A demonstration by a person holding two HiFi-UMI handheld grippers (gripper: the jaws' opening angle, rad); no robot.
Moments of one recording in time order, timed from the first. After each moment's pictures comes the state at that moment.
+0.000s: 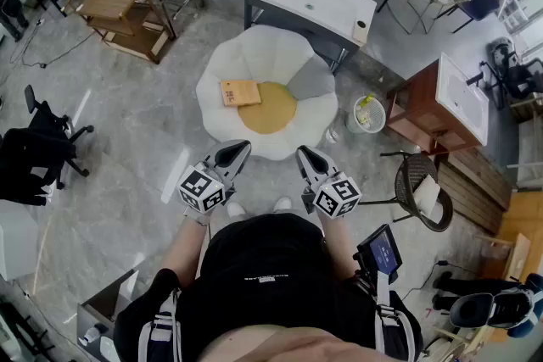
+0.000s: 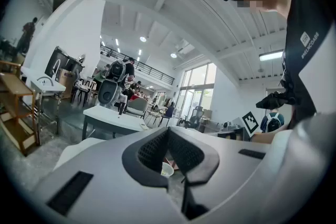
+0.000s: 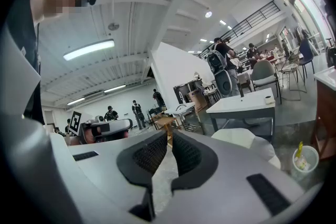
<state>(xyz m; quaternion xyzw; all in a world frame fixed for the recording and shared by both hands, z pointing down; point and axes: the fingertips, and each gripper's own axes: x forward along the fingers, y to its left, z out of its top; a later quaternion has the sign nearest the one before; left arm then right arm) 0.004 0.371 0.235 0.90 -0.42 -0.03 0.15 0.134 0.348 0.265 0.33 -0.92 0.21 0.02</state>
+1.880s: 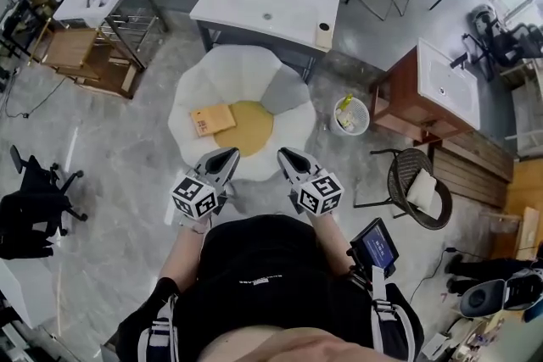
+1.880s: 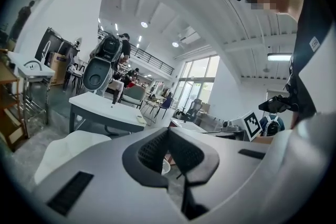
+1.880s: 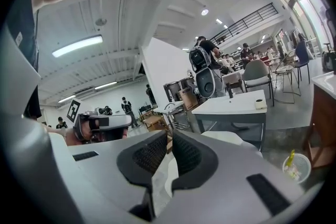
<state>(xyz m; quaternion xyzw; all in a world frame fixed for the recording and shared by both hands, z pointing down) 0.083 0.212 0.261 0.90 -0.39 0.00 0.20 0.194 0.199 0.291 0.35 -0.91 0.22 0.05</state>
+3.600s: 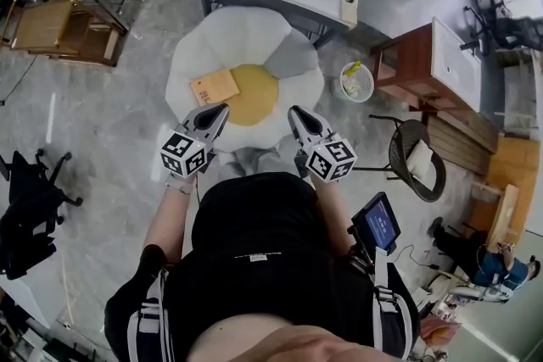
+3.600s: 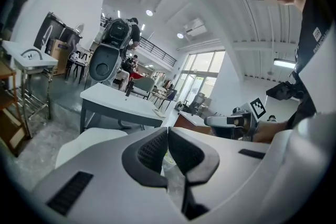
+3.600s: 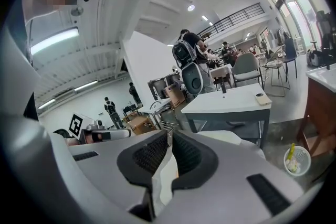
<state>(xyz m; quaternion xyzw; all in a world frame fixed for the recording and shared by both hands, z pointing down) -0.075 0.061 0.326 0.90 -0.37 0.04 0.25 0.085 0.059 0.312 0.42 -0.87 0.26 0.07</state>
